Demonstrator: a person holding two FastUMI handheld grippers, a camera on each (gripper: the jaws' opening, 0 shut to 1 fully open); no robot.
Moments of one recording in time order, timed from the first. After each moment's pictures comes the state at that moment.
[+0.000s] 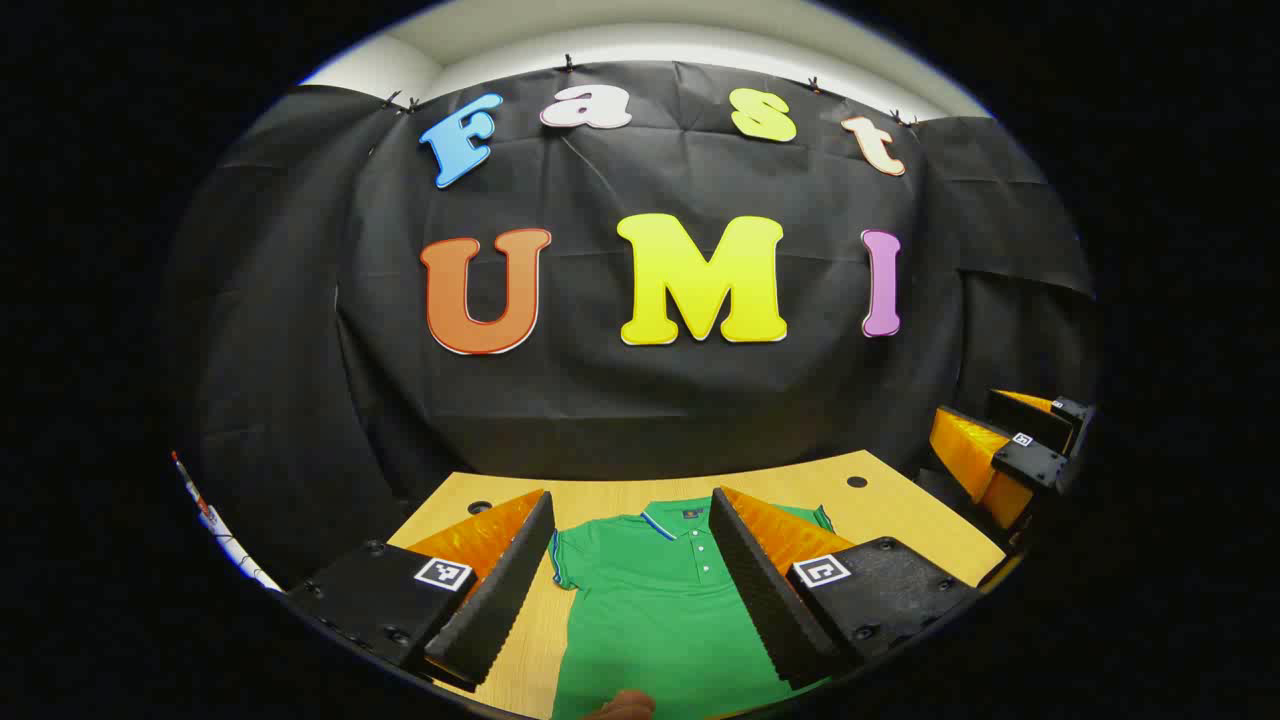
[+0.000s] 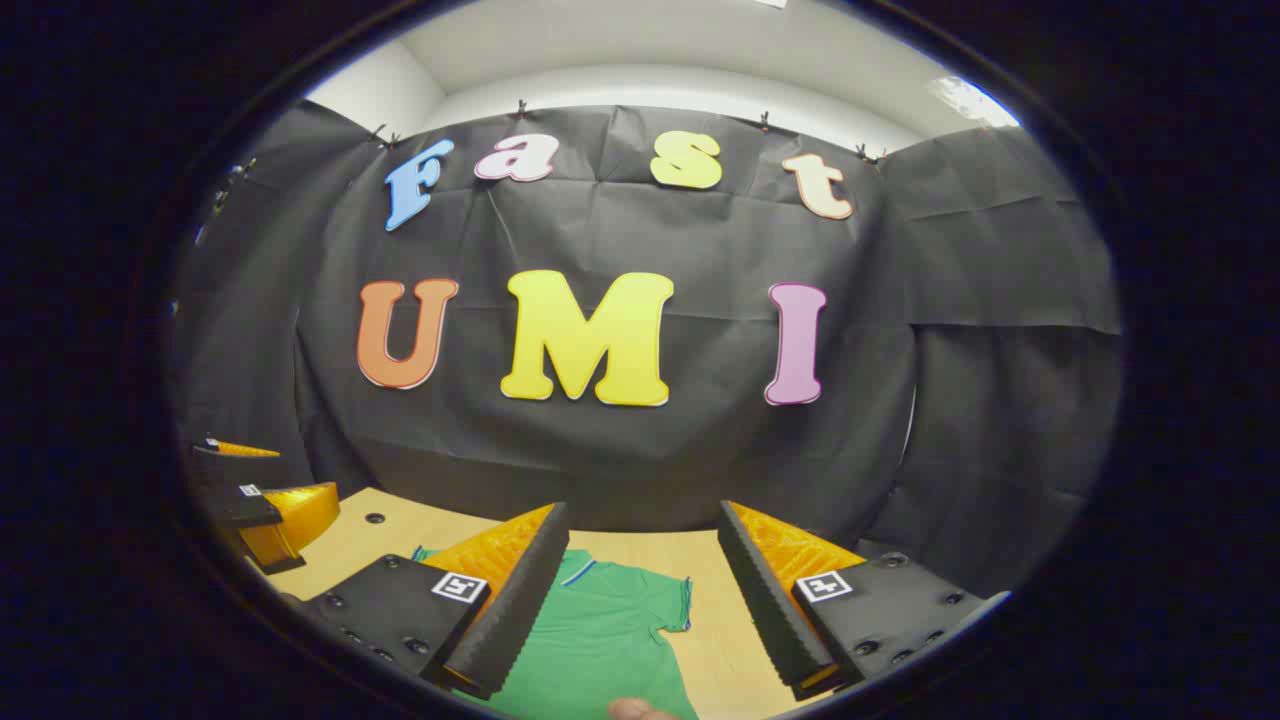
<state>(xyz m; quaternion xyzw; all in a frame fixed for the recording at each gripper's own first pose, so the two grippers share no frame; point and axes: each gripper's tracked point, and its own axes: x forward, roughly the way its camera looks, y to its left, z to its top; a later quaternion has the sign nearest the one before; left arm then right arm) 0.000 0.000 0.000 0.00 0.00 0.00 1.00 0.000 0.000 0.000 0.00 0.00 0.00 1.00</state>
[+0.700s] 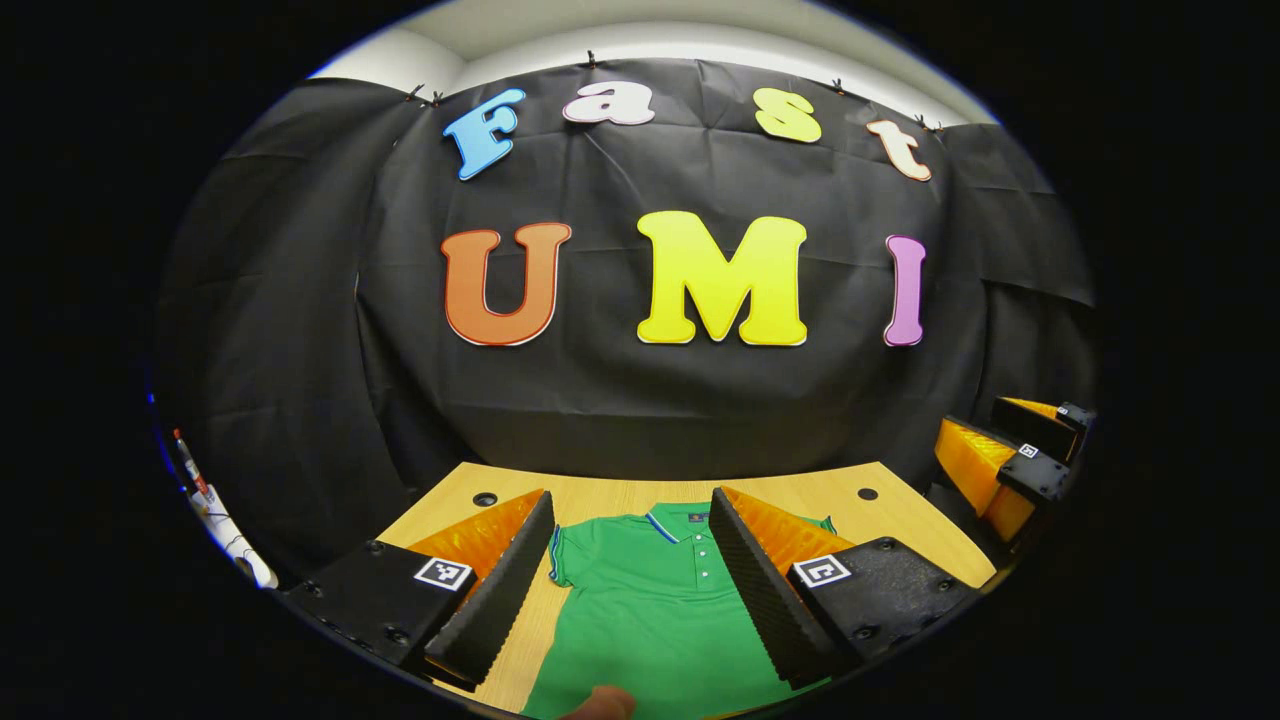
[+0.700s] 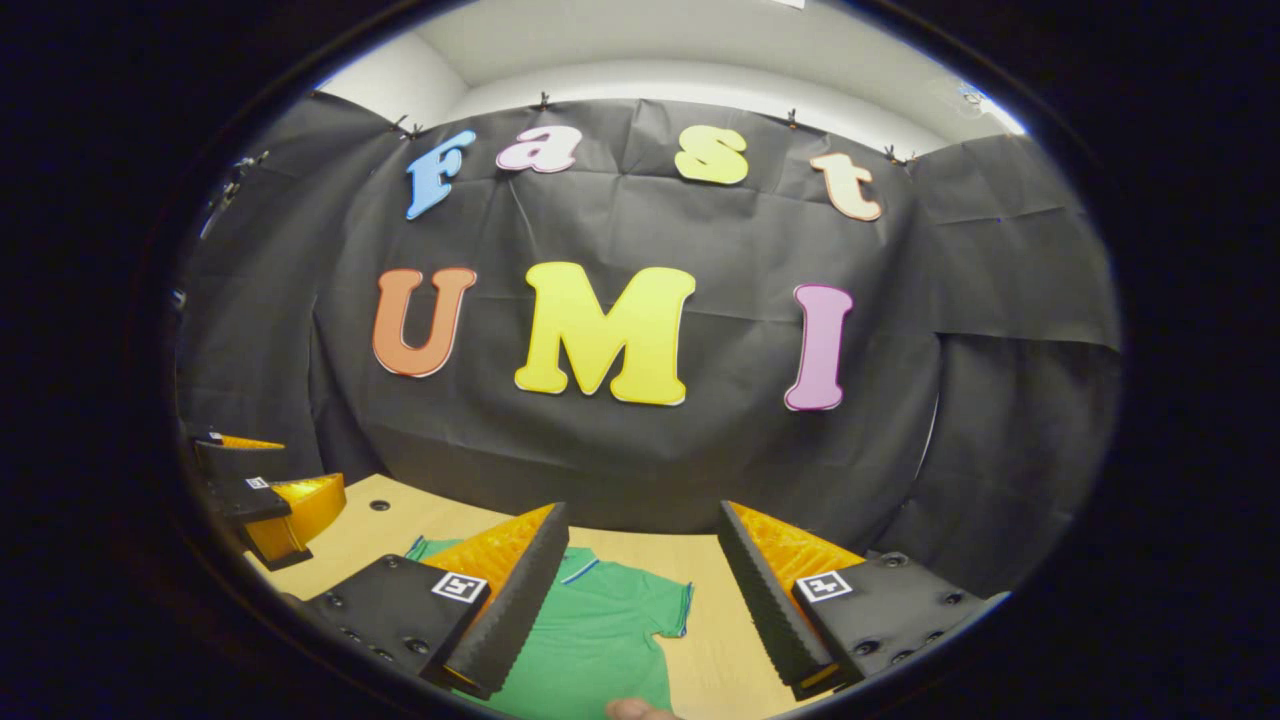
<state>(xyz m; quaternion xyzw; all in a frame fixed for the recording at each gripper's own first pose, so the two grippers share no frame) 0.005 -0.010 -0.005 -0.02 0.01 0.02 1.00 0.012 -0.005 0.005 -0.03 0.00 0.03 1.00</state>
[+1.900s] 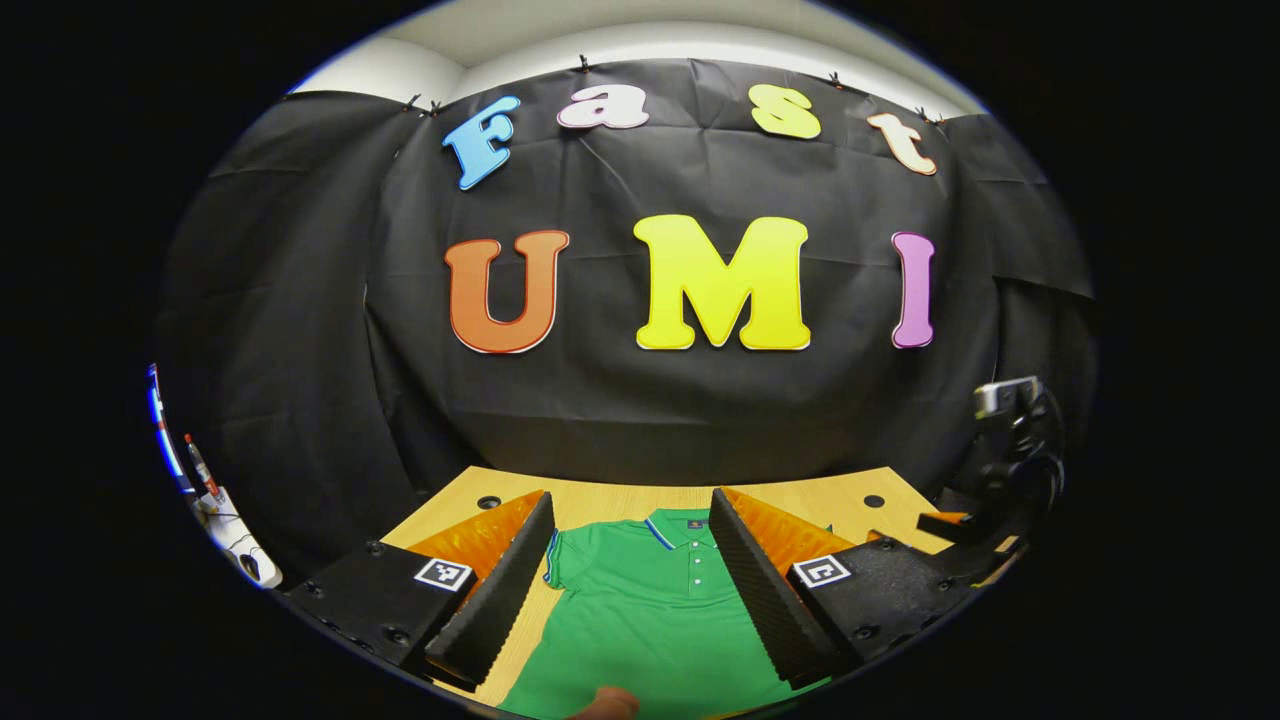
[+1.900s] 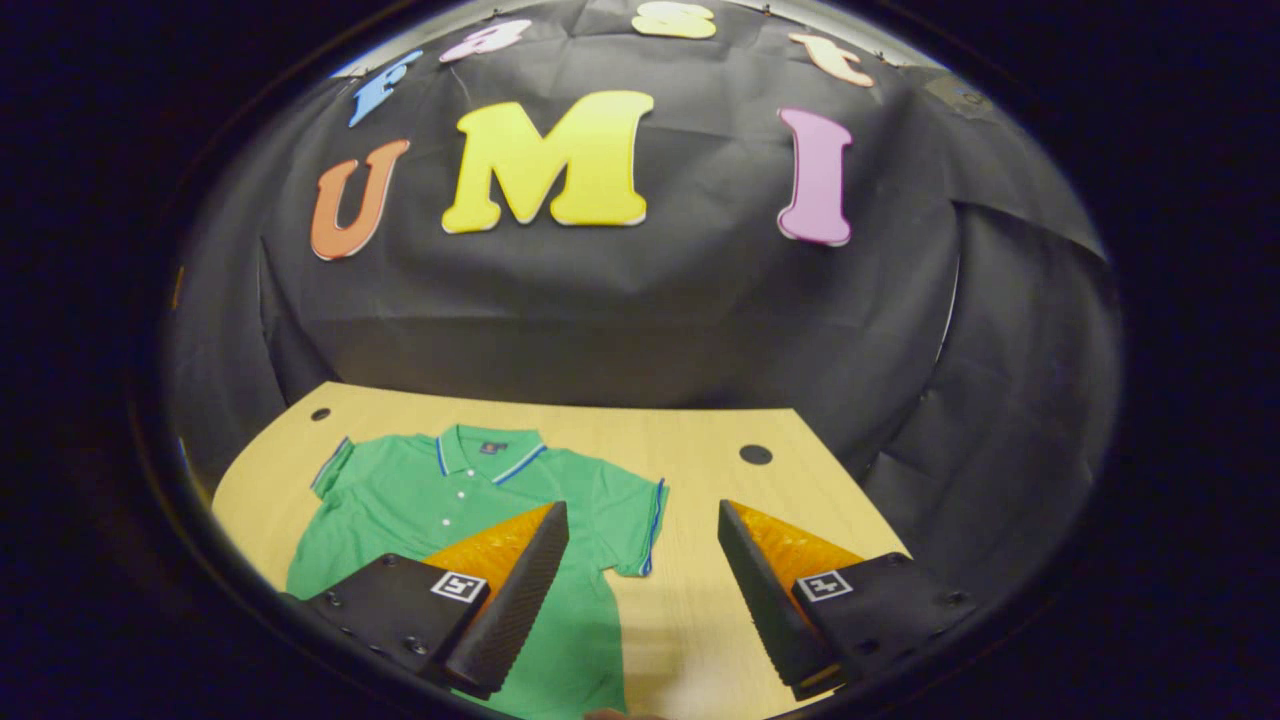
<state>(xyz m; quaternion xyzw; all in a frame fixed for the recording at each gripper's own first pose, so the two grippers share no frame) 0.005 -0.033 0.013 -0.01 0.01 0.06 1.00 0.137 -0.076 -0.194 0.00 0.22 0.01 0.98</state>
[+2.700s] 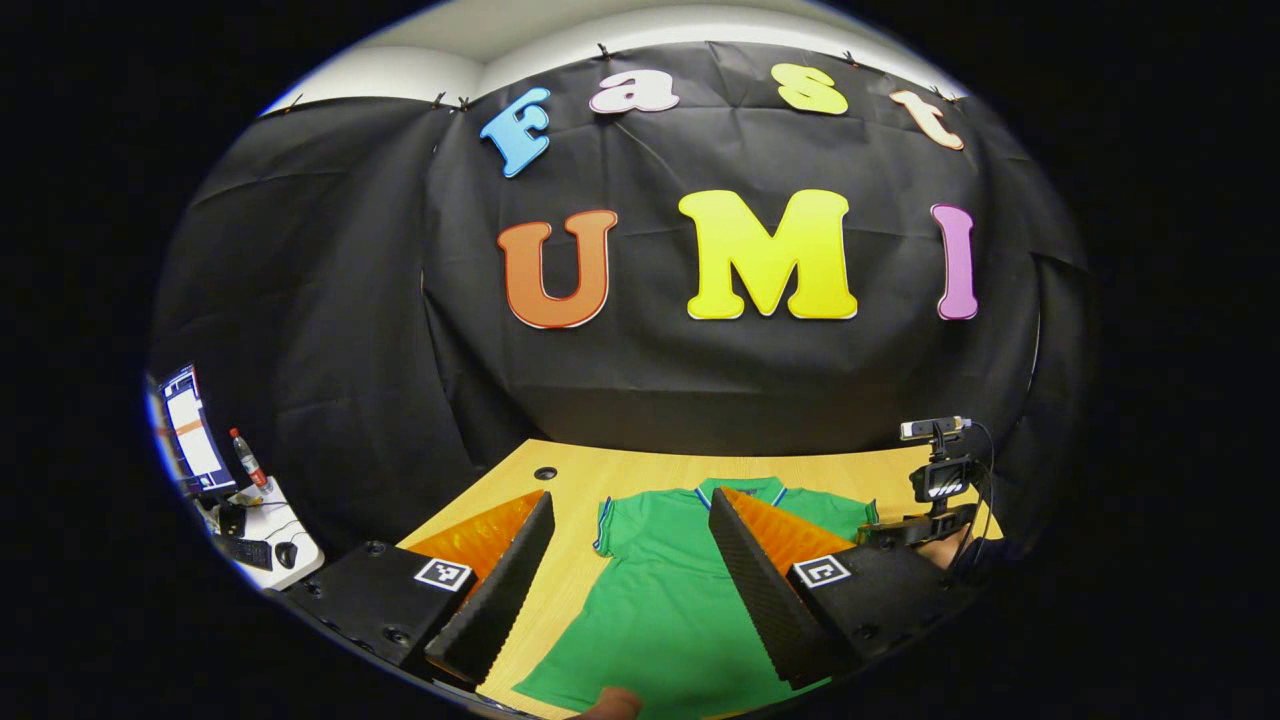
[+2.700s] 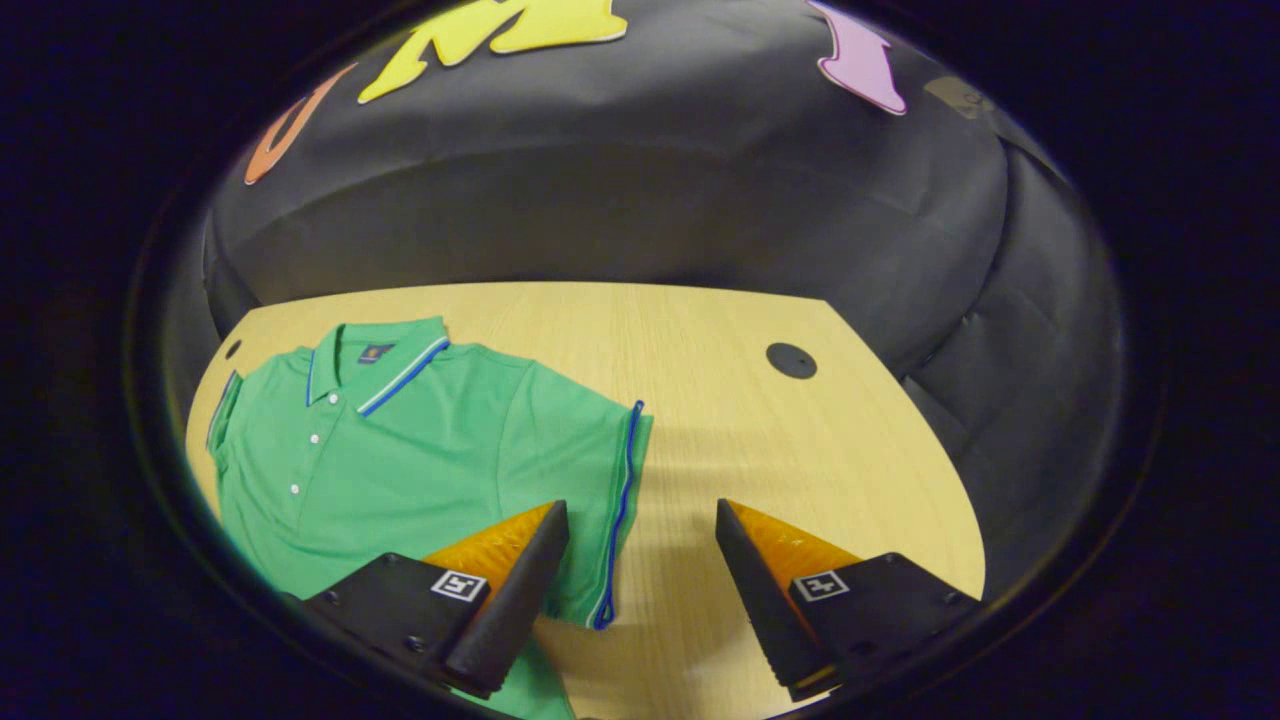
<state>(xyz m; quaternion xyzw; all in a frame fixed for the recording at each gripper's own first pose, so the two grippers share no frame) -0.025 -0.016 -0.019 0.00 0.06 0.14 0.99 0.246 -0.093 -0.332 -0.02 0.36 -0.02 0.93</state>
